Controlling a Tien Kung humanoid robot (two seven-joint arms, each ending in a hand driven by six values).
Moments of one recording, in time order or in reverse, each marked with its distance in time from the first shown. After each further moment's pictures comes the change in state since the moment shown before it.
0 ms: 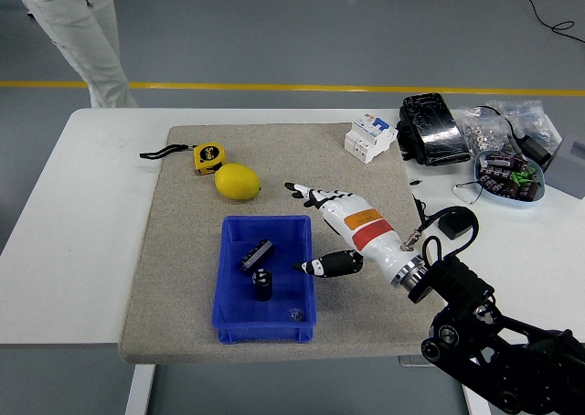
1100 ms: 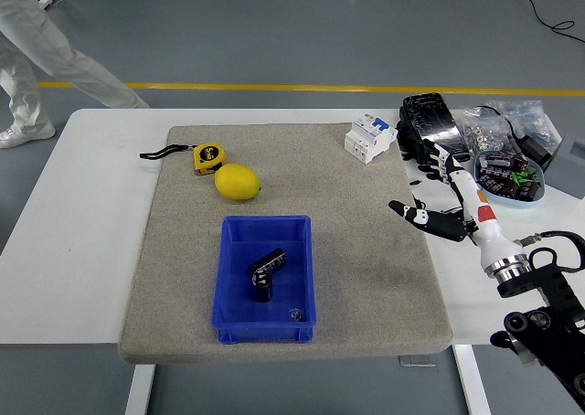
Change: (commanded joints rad) left arm 0.002 -0.004 -0.007 0.002 0.007 0.002 0.006; right arm -0.240 -0.104 0.355 0.019 0.653 0.038 0.216
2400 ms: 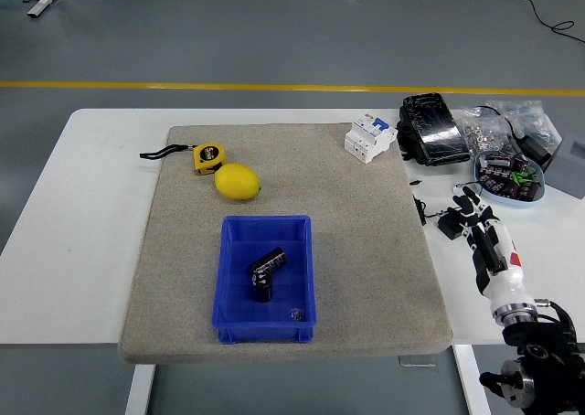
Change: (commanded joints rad) left arm -0.005 0.003 0.011 -0.001 -0.006 -0.001 -0.004; right arm -0.166 0.086 0.122 0.019 0.368 0.035 0.034
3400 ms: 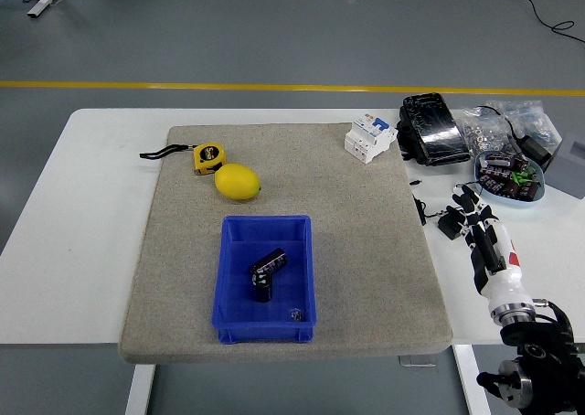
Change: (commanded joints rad) left arm 0.001 -0.002 -0.008 0.000 0.012 0.001 0.006; right arm 0.001 0.000 -0.014 0.005 0.017 -0.008 0.011
